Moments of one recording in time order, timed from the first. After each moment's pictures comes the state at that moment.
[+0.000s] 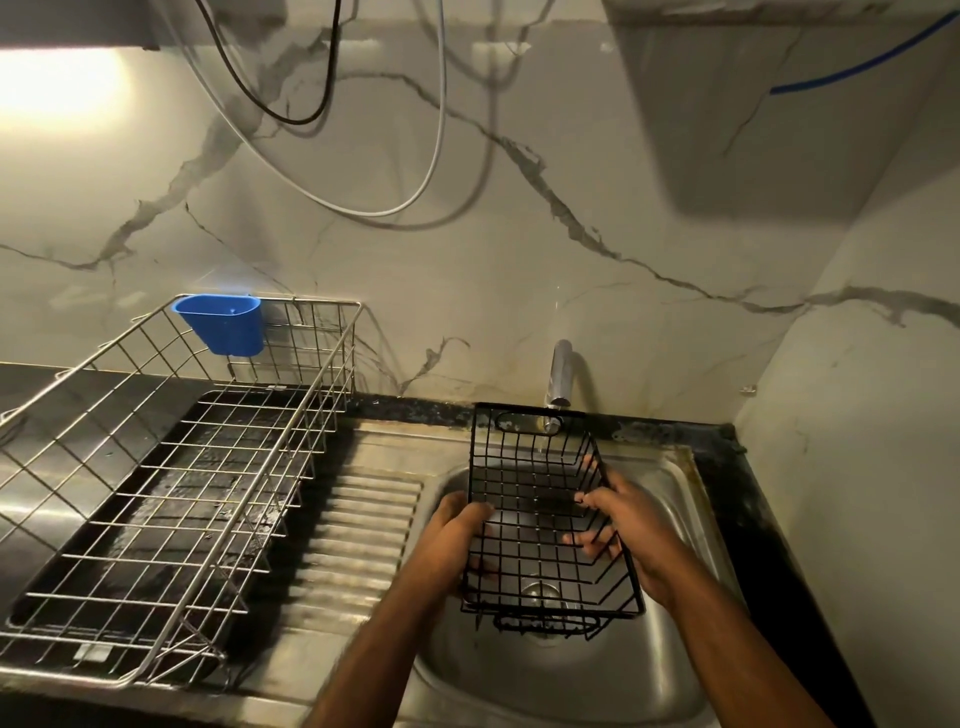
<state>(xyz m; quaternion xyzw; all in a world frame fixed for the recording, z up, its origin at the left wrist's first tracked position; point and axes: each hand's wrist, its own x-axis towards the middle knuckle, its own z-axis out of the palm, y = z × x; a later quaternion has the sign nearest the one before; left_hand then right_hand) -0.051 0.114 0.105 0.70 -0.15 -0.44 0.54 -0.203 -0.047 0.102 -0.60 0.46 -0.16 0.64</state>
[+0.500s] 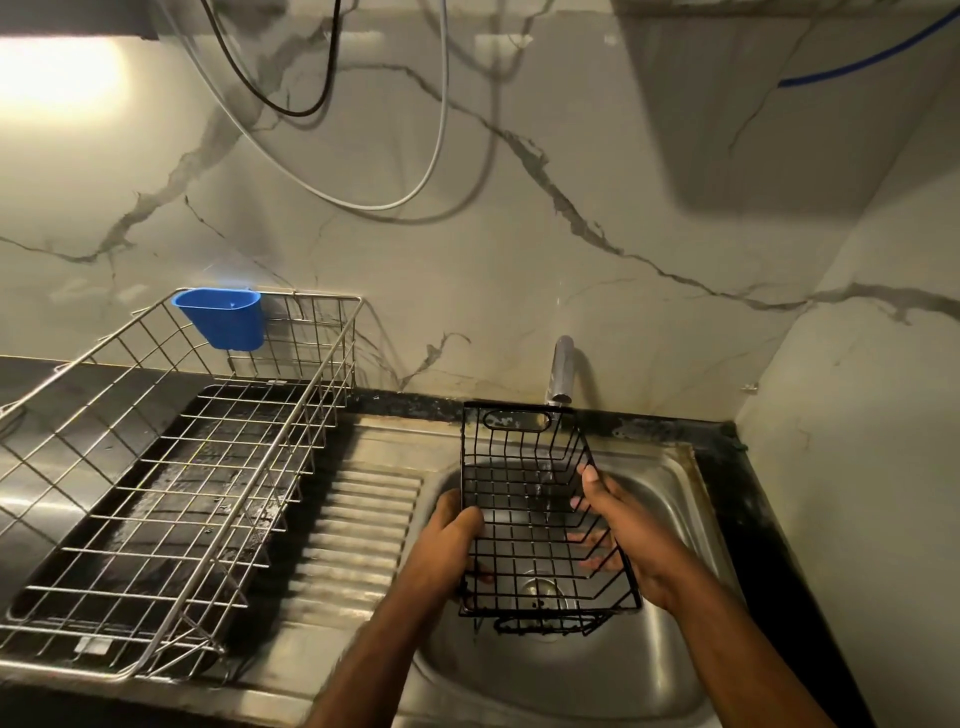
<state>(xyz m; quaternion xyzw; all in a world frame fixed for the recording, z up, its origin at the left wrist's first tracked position) -0.051 0.121 0.093 0.72 -0.19 -0.42 0.51 -0.209 -0.037 0.108 -0.59 0.44 -0.12 0.67</state>
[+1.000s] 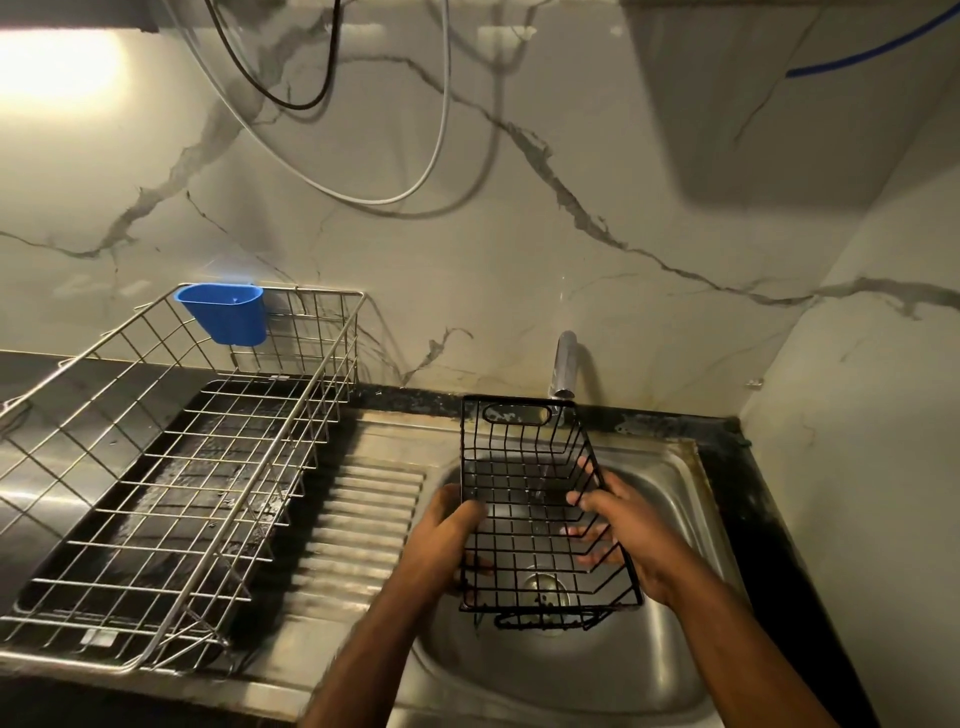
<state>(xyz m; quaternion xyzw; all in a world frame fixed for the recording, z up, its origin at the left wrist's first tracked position) -0.046 0.125 0.092 0.71 -0.17 -0.42 0.54 -0.205 -0.045 0.093 -0.58 0.43 -0.12 0.68</state>
